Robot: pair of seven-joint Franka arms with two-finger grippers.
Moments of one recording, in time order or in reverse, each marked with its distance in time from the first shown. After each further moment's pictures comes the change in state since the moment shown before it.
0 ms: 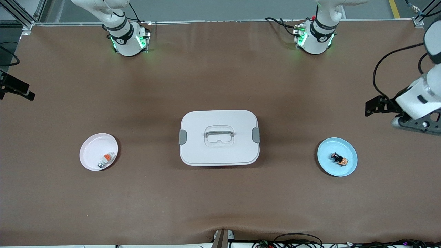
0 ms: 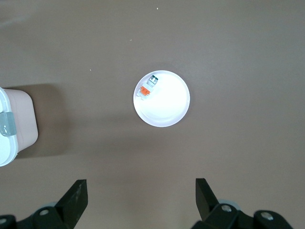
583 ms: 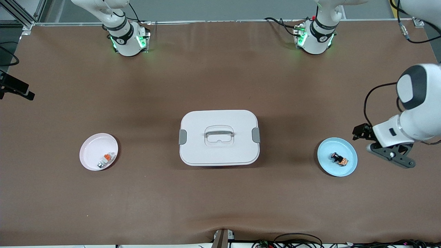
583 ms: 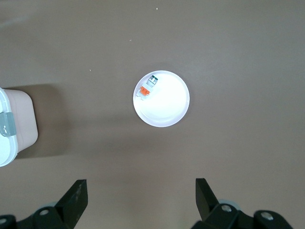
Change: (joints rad) left arm 0.017 0.192 0.001 -0.003 0.000 0.240 0.259; right arm 0.000 0.000 -0.002 0.001 0.000 0.000 0.000
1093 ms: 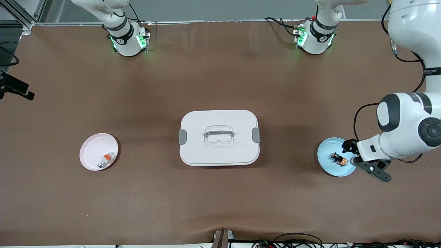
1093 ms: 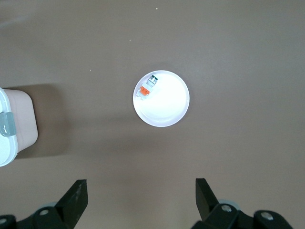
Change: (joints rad) left arm 0.013 0.151 0.000 0.000 0.000 0.156 0.099; right arm 0.000 0.000 0.000 0.000 0.000 -0.001 0.000
